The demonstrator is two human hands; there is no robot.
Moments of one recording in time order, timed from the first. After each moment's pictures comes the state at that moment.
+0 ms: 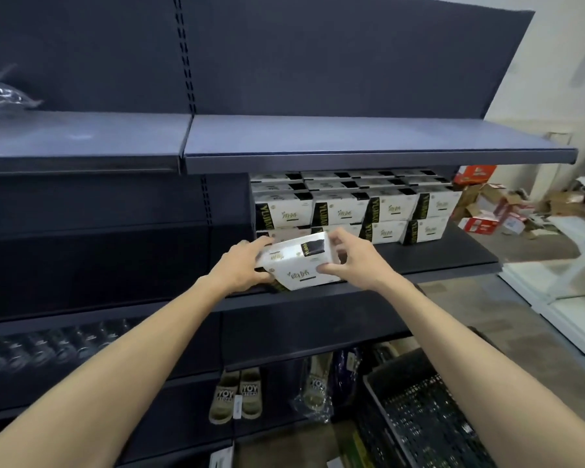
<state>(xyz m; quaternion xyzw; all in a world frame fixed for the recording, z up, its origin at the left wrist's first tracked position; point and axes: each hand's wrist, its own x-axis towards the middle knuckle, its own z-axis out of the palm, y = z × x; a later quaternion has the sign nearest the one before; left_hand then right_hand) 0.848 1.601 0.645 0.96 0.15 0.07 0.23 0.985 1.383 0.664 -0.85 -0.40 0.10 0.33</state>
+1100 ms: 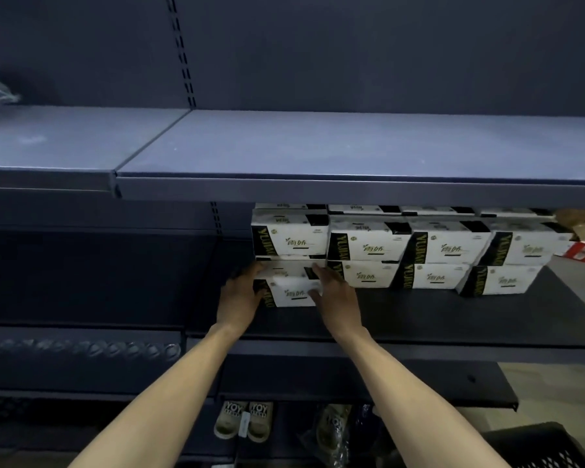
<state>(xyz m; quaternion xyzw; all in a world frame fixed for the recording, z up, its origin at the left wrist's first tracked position) 0.972 1.633 0.544 0.87 0.35 0.23 0.26 1.123 1.495 0.538 -0.86 -0.44 0.03 0.27</state>
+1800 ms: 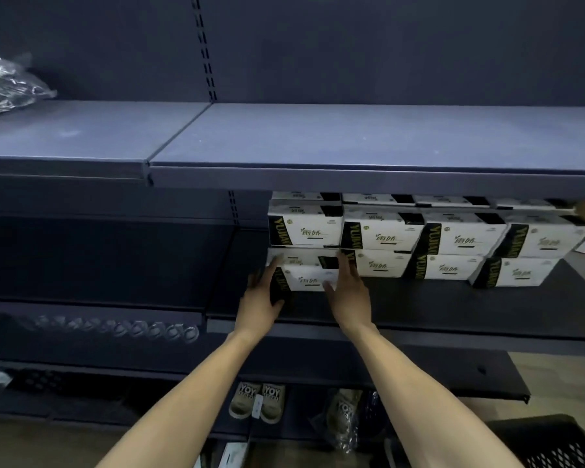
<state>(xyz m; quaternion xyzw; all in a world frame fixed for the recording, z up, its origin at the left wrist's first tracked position) 0.946 1.595 0.535 0.86 0.35 0.19 0.31 1.104 1.486 0.531 -0.87 -0.37 0.04 0.32</state>
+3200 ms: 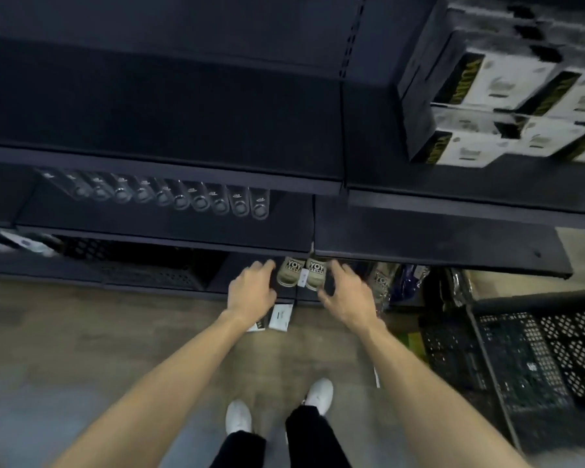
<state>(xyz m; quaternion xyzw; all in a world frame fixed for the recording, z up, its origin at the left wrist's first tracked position) 0.632 1.687 0.383 0.90 0.37 -0.06 0.22 0.782 1.546 0.386 -0.89 -0.40 0.19 0.11</state>
